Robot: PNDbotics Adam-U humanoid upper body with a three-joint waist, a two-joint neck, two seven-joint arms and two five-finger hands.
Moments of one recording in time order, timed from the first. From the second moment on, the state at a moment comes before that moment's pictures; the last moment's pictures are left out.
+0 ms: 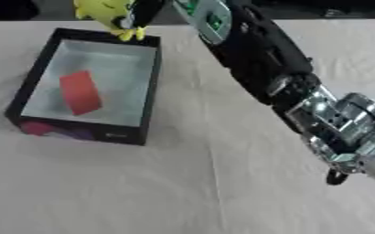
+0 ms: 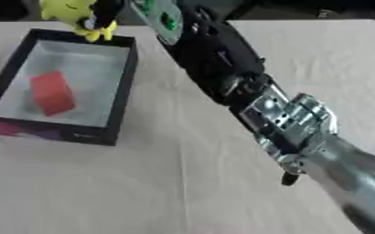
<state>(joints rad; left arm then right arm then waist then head) -0.09 0.75 0.35 -1.60 0.43 -0.19 0.62 -1.22 -0.30 0.34 -1.02 0.66 -0.01 0.42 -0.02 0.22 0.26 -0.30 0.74</state>
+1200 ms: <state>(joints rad) -0.07 0.74 0.35 -1.60 0.43 -0.19 0.62 -1.22 -0.33 0.31 -1.06 0.48 -0.07 0.38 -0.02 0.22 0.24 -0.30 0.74</state>
